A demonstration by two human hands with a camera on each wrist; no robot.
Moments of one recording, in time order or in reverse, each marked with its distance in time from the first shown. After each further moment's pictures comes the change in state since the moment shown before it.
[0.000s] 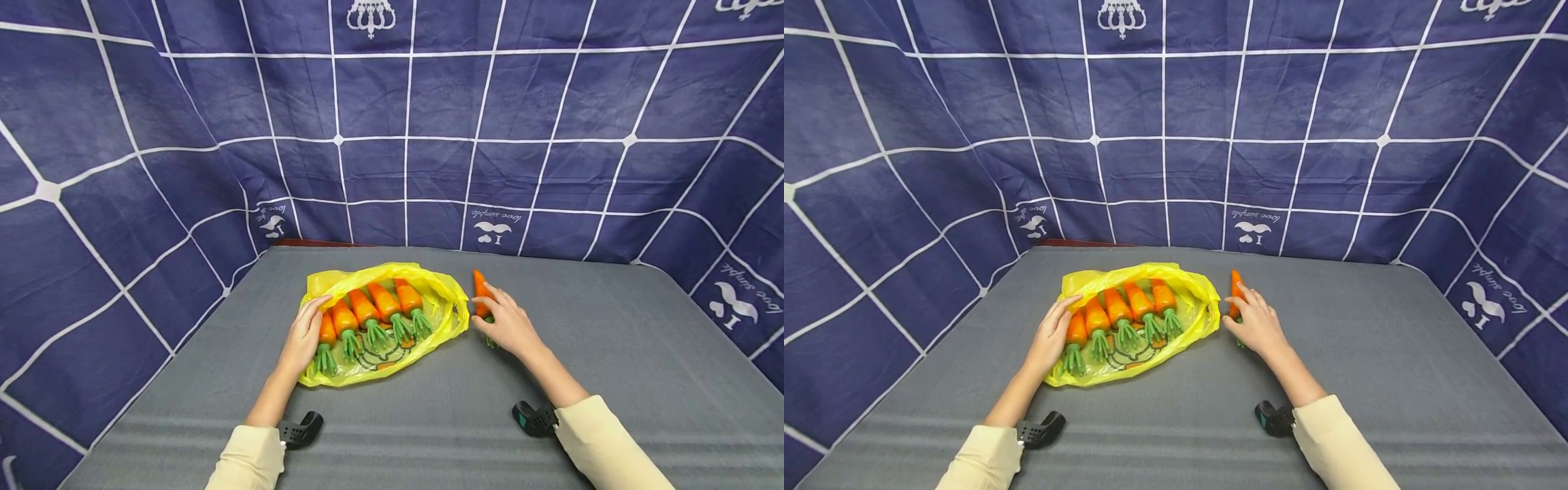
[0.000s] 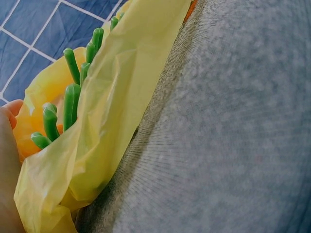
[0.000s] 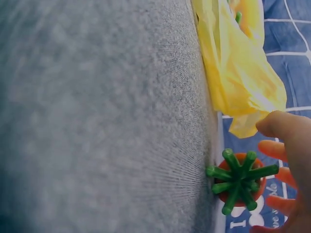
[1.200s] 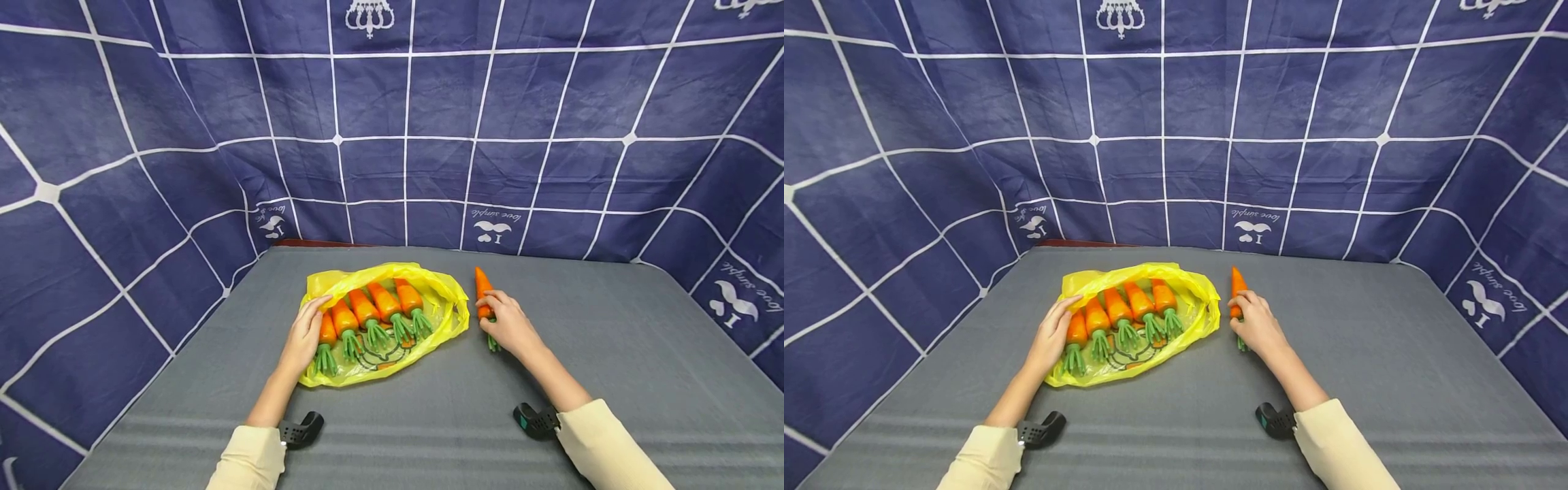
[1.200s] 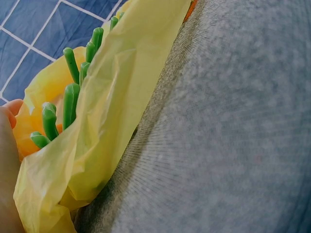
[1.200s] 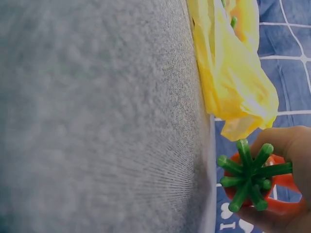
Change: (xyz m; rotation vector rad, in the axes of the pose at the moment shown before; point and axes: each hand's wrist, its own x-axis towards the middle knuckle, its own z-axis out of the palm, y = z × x) left_hand 0.000 0.001 0.001 -0.028 -0.010 -0.041; right_hand -0.004 0.001 -0.001 0.073 0.067 -0.005
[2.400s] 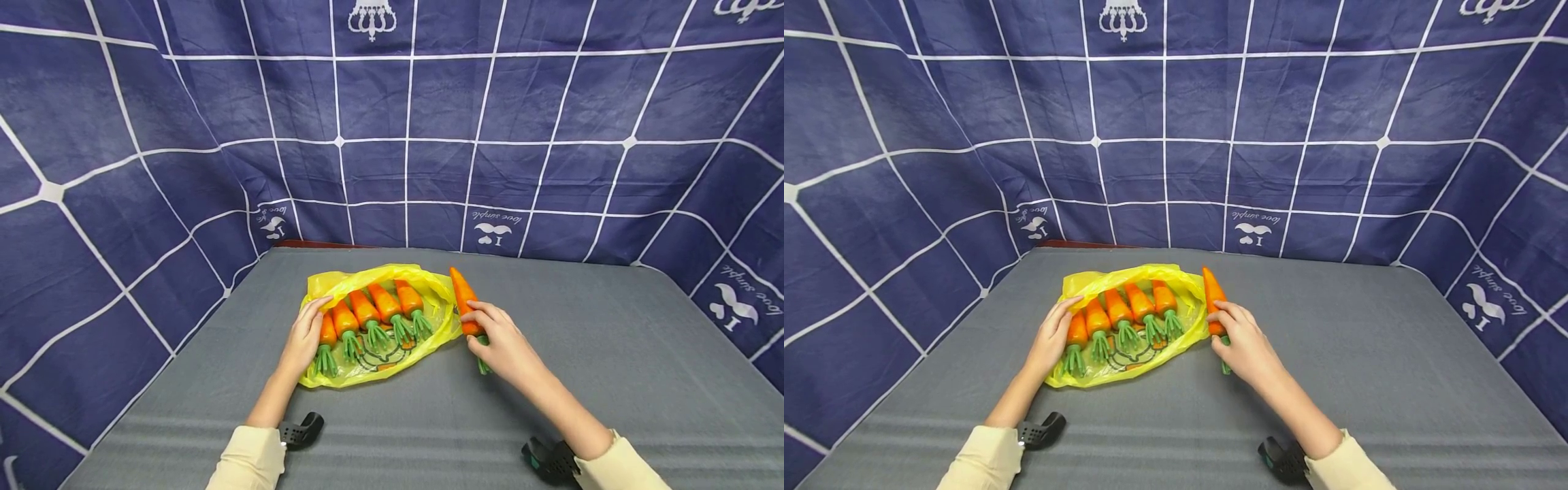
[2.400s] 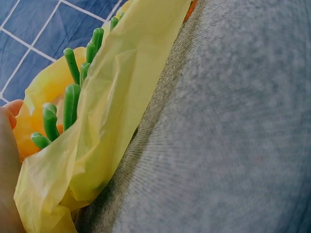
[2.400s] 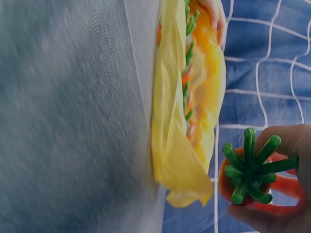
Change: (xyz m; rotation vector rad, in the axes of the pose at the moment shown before) left_hand -0.005 0.037 -0.008 -0.008 -0.009 0.000; right_hand -0.043 -0.061 -0.023 0.047 0.077 -0.160
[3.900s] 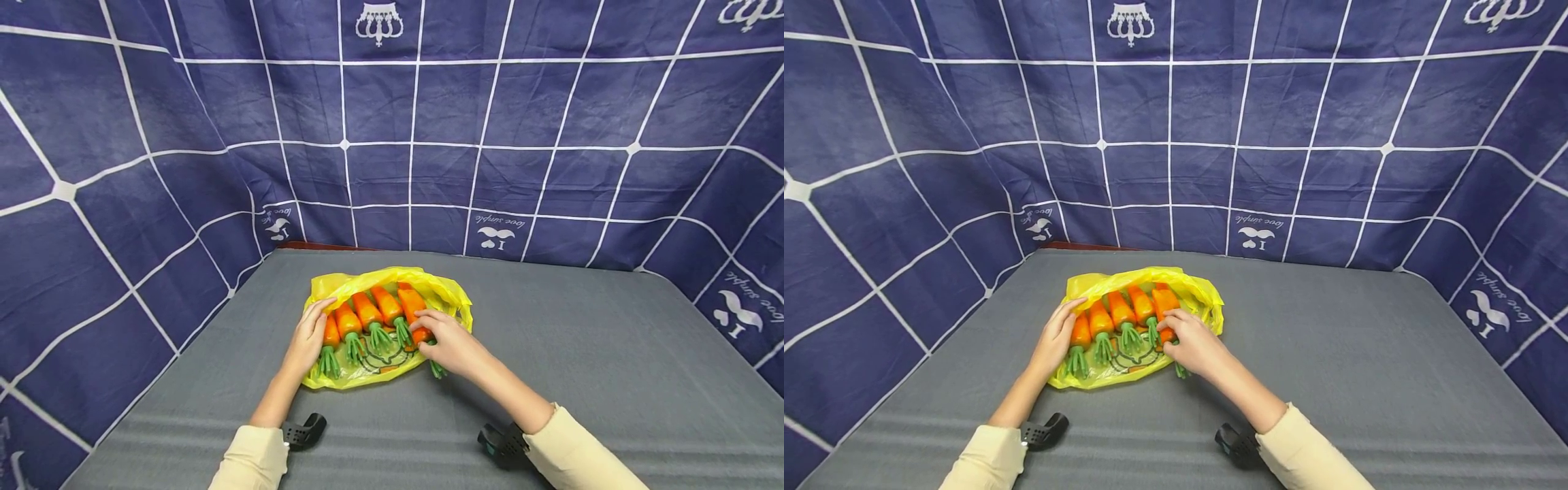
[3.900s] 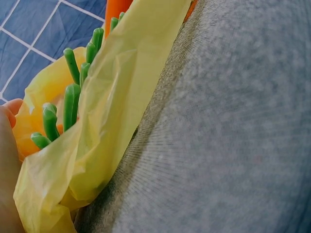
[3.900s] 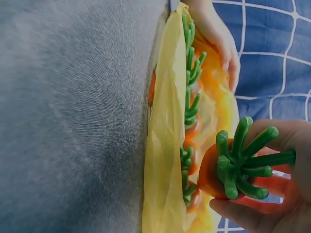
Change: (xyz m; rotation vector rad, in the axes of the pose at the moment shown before) left_hand -0.002 0.000 0.000 0.026 0.004 0.009; right_hand 0.034 -0.048 0.038 0.097 -0.226 -0.075
